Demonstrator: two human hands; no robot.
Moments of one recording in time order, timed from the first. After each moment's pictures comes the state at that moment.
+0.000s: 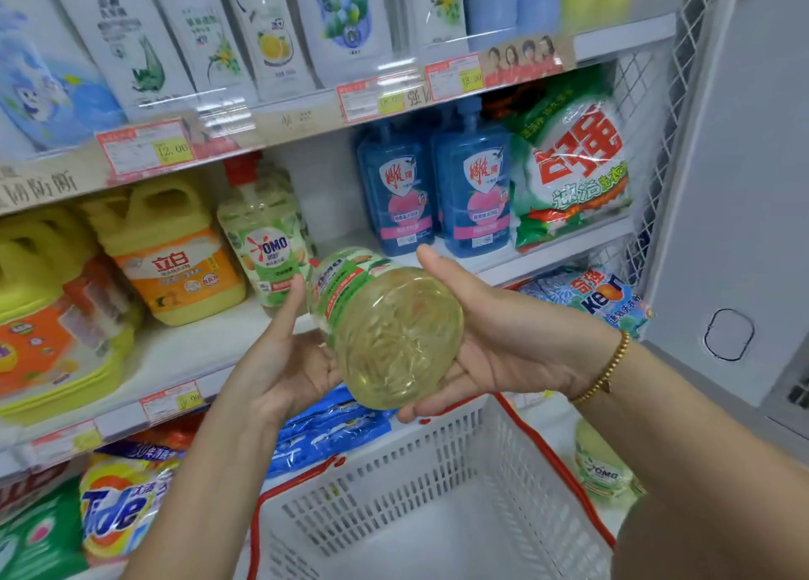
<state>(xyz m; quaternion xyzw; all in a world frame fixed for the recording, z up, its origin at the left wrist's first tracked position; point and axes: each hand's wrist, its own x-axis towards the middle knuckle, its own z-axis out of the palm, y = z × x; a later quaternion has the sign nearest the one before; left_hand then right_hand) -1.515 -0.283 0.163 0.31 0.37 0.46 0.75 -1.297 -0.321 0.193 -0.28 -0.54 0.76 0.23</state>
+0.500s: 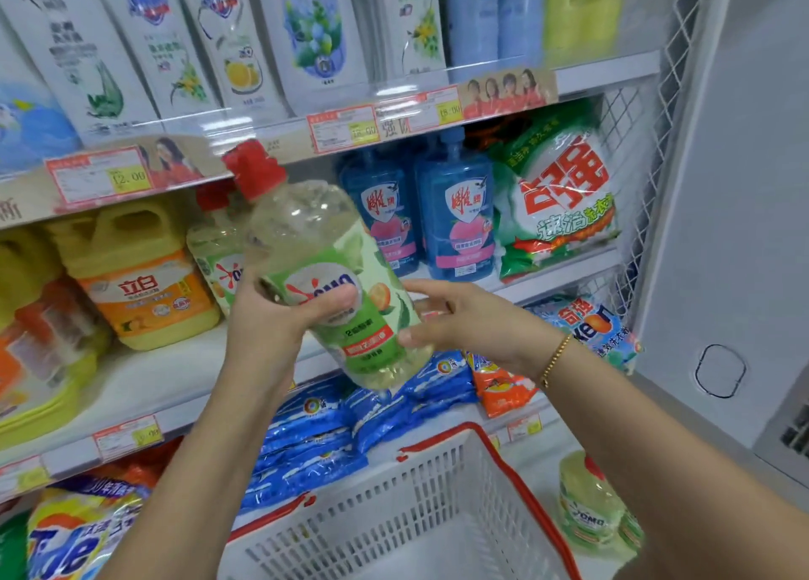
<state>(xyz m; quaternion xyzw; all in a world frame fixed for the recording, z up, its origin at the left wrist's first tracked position) -1.471 -0.253 0.190 0.53 0.43 0.62 0.39 -1.263 -0.253 0.179 -0.41 -0.65 0.53 0.35</state>
